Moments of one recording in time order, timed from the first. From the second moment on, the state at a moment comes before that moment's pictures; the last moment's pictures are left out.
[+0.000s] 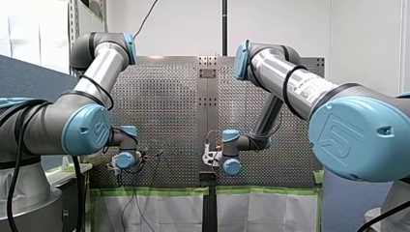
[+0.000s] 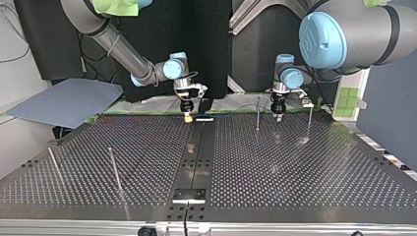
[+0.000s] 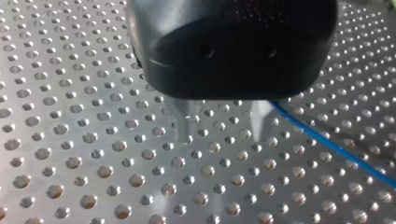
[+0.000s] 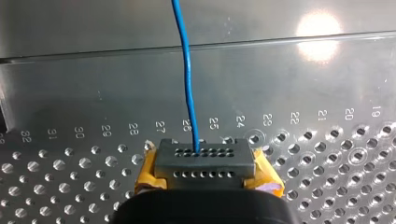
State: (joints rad) left arm 0.06 -2.40 -1.89 -2.11 -1.50 -1.79; right arm 2.21 -0.49 1.34 -0.89 1.67 1.63
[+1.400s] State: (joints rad) left arm 0.11 -2.31 -2.09 -2.22 -1.25 -1.54; right arm 2.22 -0.49 1.34 -0.89 1.67 1.62
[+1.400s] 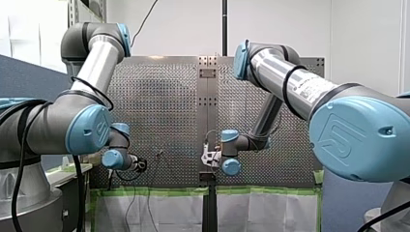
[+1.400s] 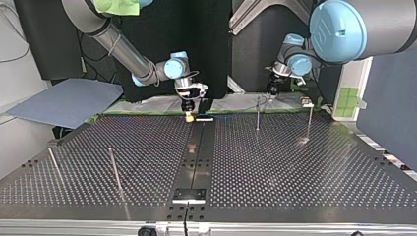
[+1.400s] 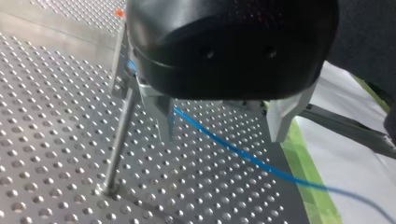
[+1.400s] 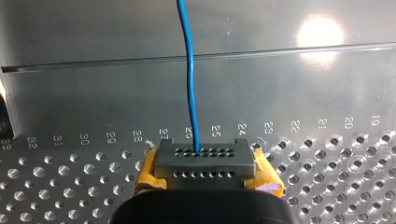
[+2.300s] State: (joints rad) left arm 0.08 -2.09 -2.23 -2.17 -1.24 -1.65; right arm 2.22 -0.49 1.34 -0.89 1.67 1.62
